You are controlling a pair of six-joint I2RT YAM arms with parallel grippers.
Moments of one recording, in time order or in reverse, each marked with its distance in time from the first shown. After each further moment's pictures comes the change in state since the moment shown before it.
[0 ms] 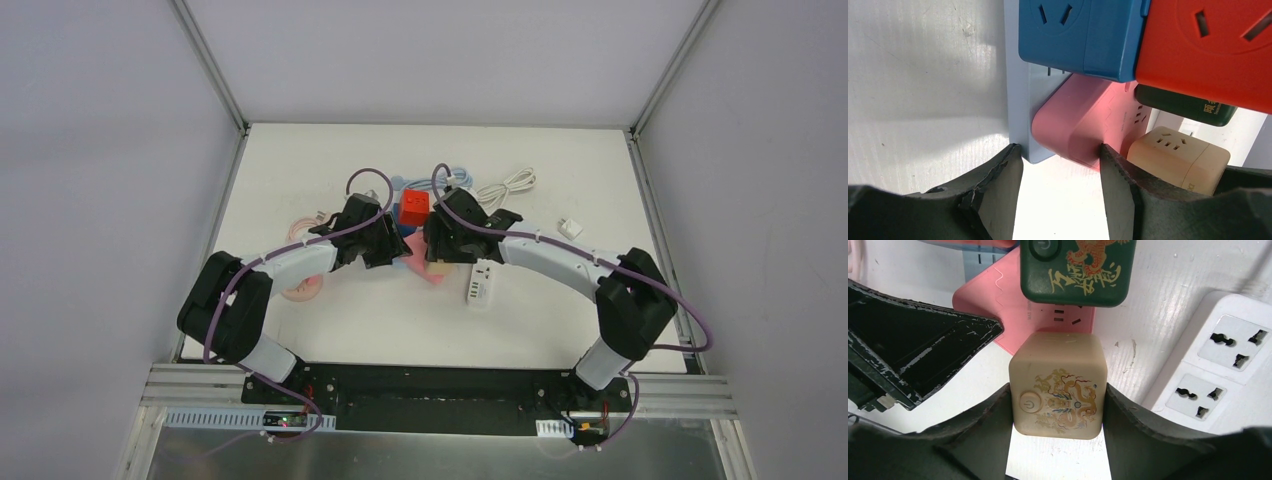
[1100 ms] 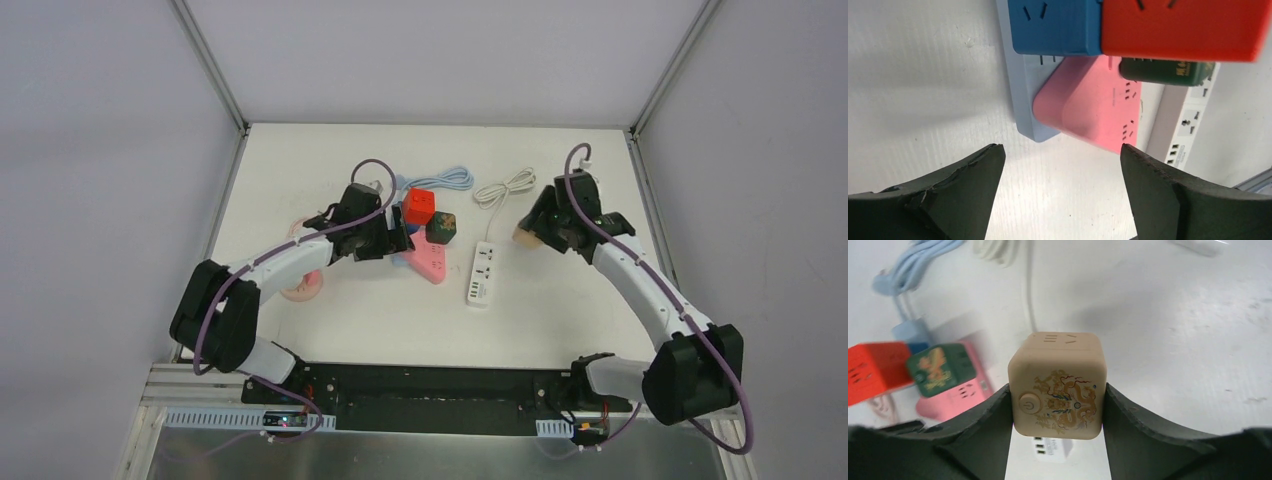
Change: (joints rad) left arm -0.001 -0.037 0.084 -0.101 0.045 0.138; right arm -0.501 -0.398 -0.196 -0.060 -0.023 0.018
